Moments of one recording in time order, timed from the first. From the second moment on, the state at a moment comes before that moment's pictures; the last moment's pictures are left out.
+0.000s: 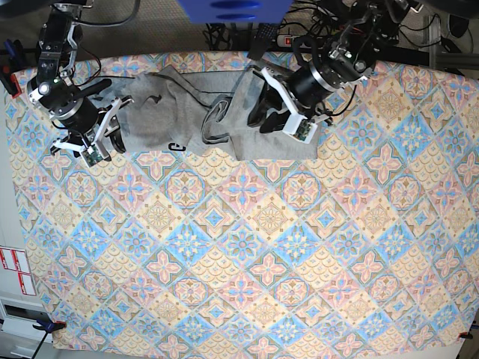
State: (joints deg) left arm 21.3 -26.4 26.9 113.6 -29.6 -2.2 26.3; right arm -21.0 15.3 18.7 106.7 7.2 40.5 -34.8
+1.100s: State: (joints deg) left arm 8.8 -17.0 30.6 85.3 -29.3 1.2 25.4; right arm -21.1 15.0 16.5 106.6 7.2 40.5 -34.8
